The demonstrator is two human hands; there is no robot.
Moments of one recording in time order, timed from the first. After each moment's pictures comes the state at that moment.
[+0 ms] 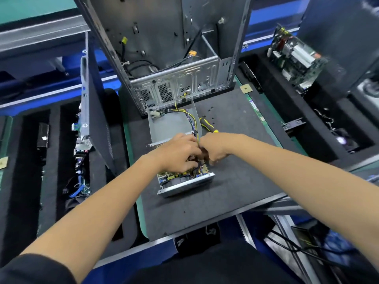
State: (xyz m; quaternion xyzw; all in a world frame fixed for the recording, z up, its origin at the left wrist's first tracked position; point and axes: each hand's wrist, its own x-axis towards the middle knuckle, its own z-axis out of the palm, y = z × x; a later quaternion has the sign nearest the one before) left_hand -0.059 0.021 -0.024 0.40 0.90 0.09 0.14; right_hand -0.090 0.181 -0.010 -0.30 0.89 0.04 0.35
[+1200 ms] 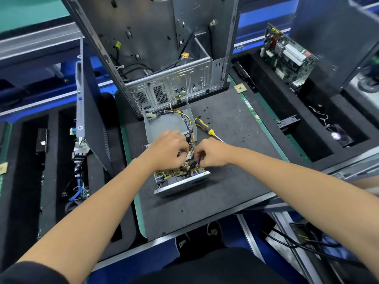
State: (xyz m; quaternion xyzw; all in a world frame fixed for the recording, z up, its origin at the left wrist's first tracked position) left_hand -0.051 0.017 -0.013 0.32 0.94 0.12 0.09; right_hand -0.067 0.200 -0.038 -0.25 0.90 -0.23 0.27
